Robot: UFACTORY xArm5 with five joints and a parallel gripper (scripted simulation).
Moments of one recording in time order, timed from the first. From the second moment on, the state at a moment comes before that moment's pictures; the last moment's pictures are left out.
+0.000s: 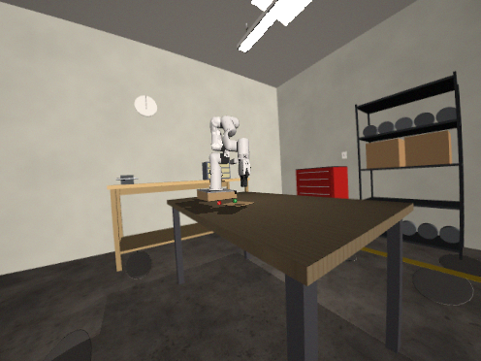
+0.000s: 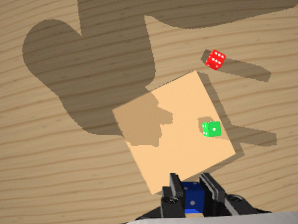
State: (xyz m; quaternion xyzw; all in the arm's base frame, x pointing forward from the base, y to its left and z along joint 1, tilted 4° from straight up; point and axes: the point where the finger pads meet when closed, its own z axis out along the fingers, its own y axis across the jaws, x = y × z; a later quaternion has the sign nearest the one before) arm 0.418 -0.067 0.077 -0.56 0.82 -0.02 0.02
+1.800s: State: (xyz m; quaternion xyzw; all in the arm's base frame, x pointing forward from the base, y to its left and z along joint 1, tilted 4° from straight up) arm 0.404 -0.105 0.077 -0.98 0.21 -0.02 0.00
